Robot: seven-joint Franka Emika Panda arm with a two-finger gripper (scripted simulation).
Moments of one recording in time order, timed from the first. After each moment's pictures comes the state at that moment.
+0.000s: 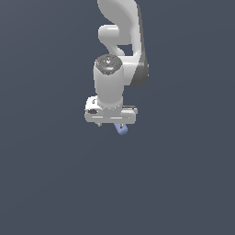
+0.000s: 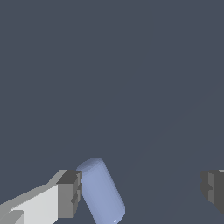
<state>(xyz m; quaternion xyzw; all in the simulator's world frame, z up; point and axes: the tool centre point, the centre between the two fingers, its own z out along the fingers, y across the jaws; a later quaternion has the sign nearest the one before) 0.000 -0.029 0.169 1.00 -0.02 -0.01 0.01</state>
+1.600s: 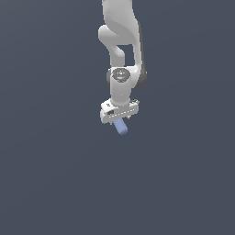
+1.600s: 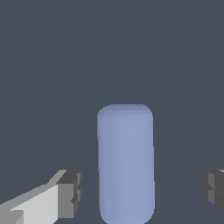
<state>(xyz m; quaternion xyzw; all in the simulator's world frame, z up) -0.097 0.012 0.078 0.98 0.19 0.00 0.00</state>
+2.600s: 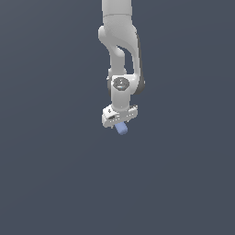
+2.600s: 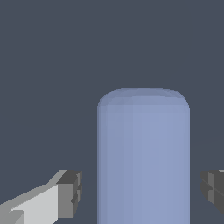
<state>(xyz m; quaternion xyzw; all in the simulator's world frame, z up) -0.104 0.014 0.032 0.98 0.20 0.00 0.00</state>
